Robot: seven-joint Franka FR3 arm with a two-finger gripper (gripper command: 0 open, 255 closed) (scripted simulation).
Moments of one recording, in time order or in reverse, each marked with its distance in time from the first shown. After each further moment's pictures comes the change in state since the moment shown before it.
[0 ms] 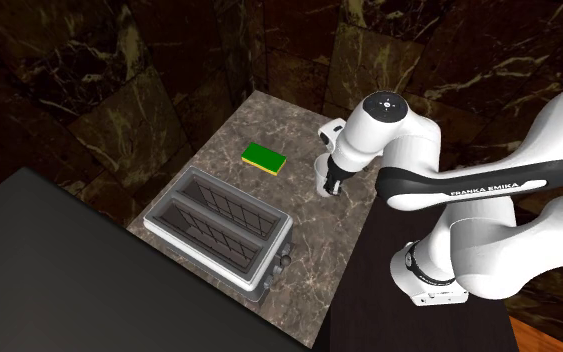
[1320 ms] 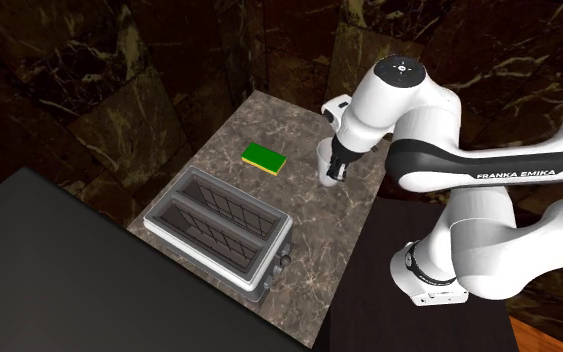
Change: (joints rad) arm 0.030 -0.102 0.036 0.127 0.061 -0.226 -0.028
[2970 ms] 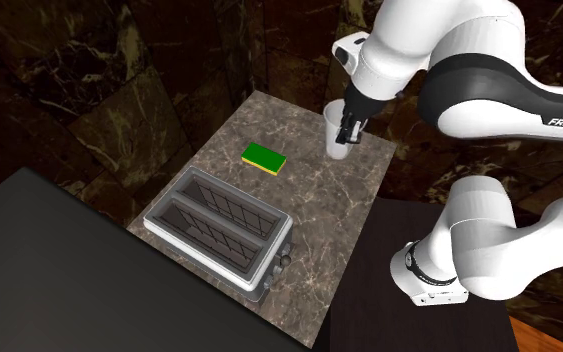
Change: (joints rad) arm 0.035 -0.021 0.061 0.322 0.077 -0.340 -0.041
